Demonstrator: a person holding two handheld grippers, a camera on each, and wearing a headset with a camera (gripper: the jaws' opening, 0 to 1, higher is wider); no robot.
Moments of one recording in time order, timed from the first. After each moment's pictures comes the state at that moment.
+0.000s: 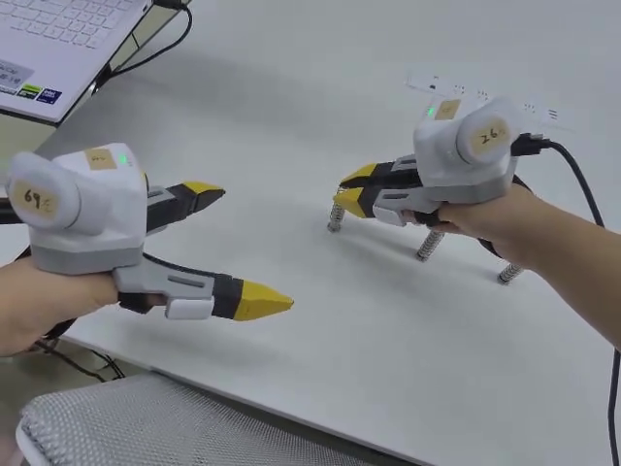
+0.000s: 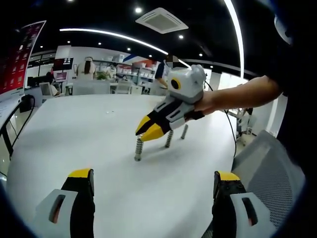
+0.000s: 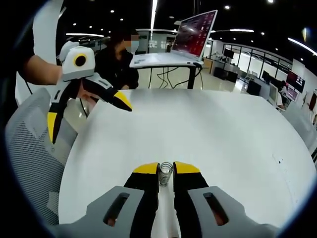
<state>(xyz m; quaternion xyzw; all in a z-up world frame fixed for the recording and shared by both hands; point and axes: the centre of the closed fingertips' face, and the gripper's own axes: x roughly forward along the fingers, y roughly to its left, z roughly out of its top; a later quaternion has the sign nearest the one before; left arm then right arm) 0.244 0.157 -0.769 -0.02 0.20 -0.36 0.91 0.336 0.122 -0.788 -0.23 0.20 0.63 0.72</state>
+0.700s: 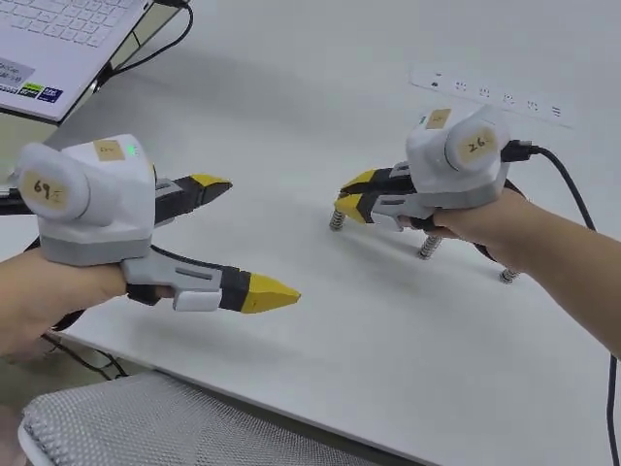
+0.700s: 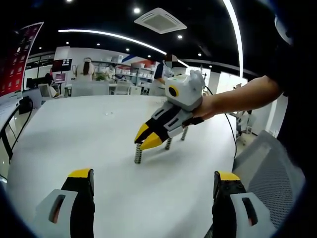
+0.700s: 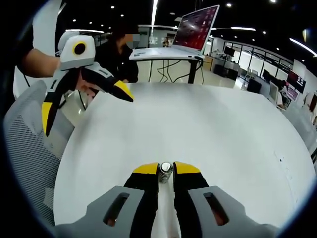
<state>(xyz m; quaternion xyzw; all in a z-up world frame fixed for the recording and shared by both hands) 0.249 0.154 -0.766 -0.02 0.19 -0.36 0.91 0.337 0.122 -0.801 -0.25 0.21 0.62 0.71</state>
